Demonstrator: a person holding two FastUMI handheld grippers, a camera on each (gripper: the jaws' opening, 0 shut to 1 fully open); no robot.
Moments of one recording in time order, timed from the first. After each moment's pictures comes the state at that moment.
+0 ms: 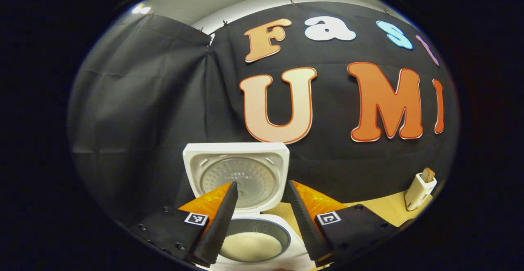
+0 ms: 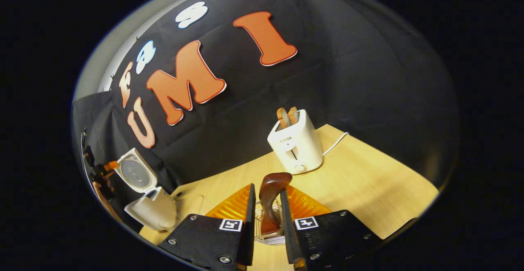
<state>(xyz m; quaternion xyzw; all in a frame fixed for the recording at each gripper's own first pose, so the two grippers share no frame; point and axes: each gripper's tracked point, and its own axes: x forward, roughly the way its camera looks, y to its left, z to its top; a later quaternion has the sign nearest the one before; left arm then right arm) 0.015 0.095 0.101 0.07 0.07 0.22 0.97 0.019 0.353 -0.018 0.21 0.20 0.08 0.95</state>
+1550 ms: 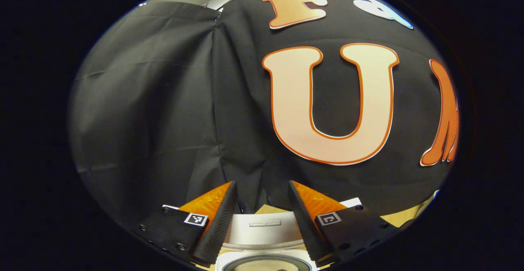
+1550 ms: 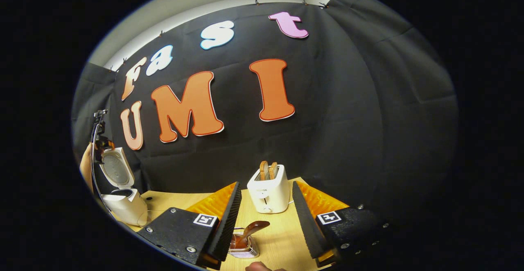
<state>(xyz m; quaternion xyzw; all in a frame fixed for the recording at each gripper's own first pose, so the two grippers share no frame) 0.167 0.232 0.106 0.04 0.19 0.29 0.94 0.025 -0.049 0.006 0.11 0.07 0.03 0.99</state>
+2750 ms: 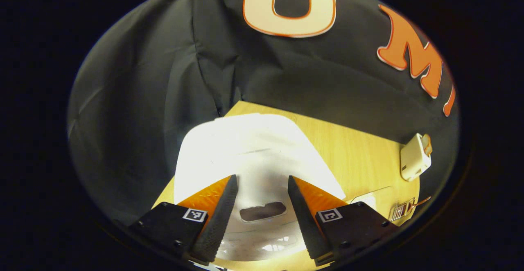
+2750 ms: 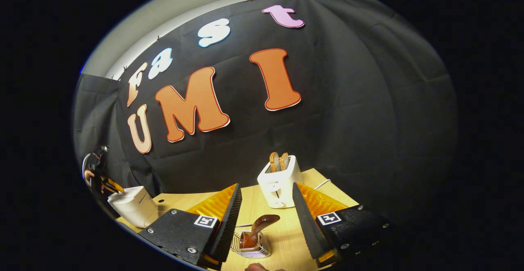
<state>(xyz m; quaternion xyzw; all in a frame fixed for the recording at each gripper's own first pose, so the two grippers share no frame) 0.125 0.223 0.032 -0.02 0.45 0.20 0.87 0.032 -0.033 -0.023 0.15 0.08 0.06 0.98</state>
